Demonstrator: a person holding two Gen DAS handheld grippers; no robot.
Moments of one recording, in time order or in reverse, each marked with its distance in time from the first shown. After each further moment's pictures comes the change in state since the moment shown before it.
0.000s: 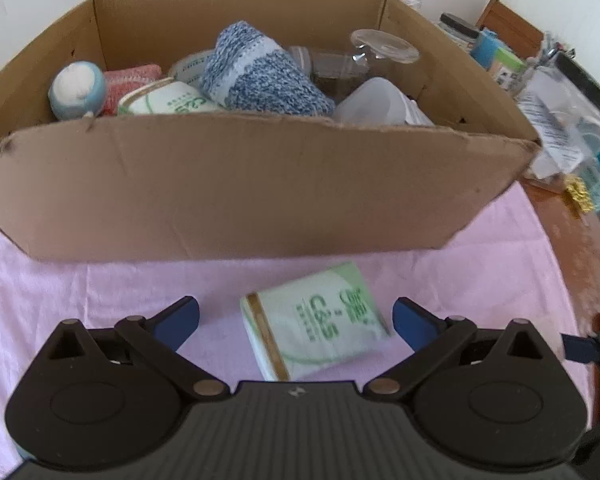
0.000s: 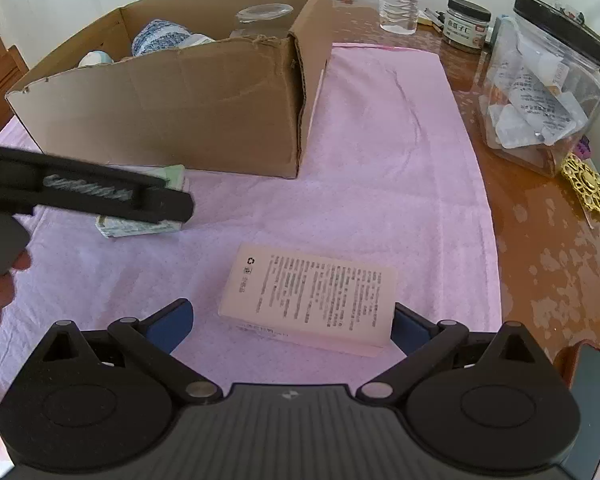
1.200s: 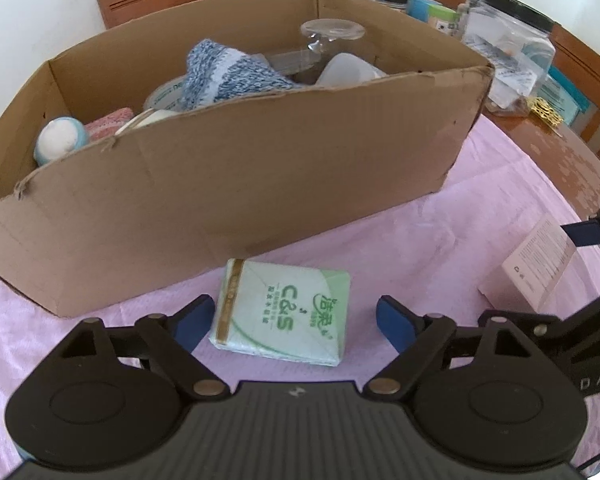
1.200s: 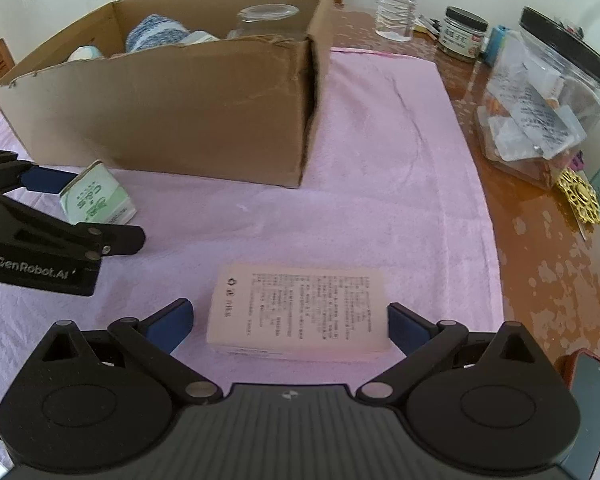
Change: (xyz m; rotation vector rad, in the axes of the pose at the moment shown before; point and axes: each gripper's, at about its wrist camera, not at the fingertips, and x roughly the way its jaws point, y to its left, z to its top) left arm -0.011 0.022 -0.025 0.305 -0.037 -0.039; right arm 0.004 0.015 0.006 0.000 -0.006 -0.077
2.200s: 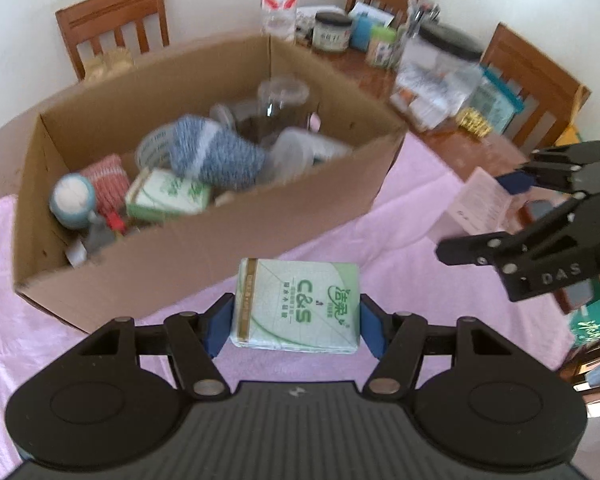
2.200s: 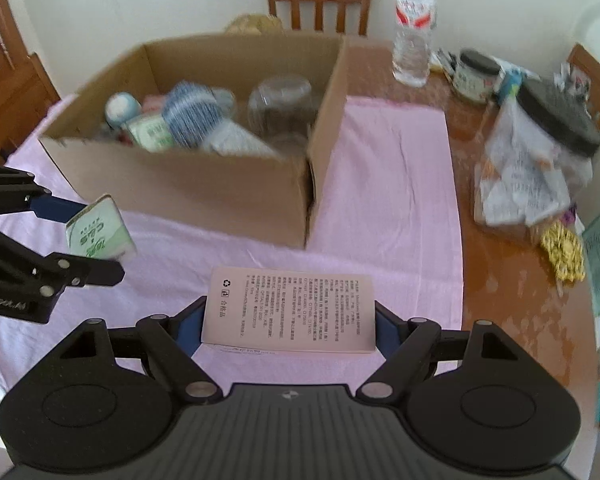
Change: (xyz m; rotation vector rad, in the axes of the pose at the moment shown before) left arm -0.077 0.011 0.040 0.075 0.016 -0.147; right arm -0.059 -0.014 0.045 -0.067 -0.025 0.094
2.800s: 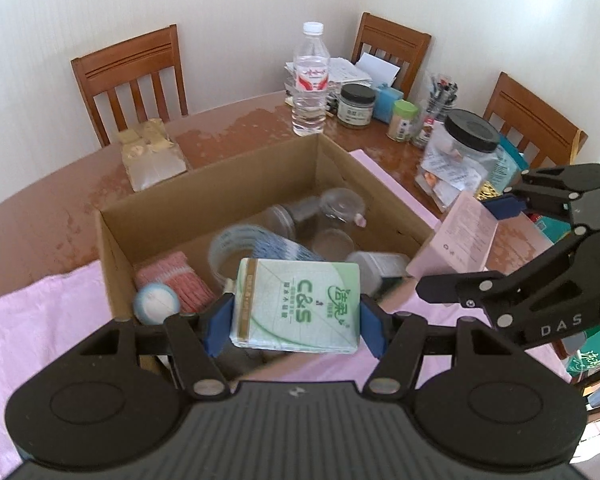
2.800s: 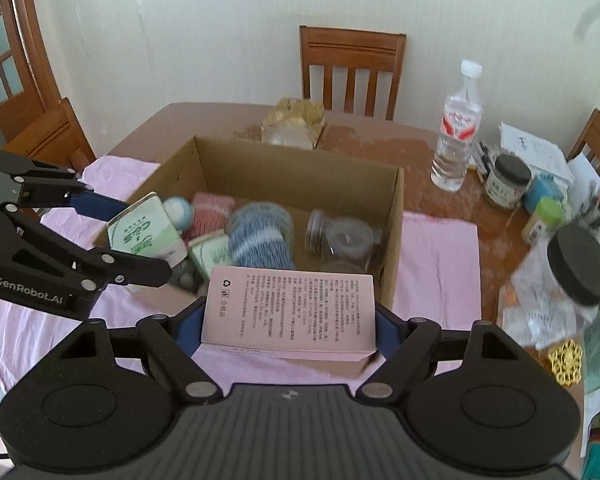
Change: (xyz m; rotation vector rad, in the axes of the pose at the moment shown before) left arm -0.041 0.063 0.066 0.021 -0.106 0.014; right arm -0.029 0.048 0.090 -0.052 -0.137 0.027
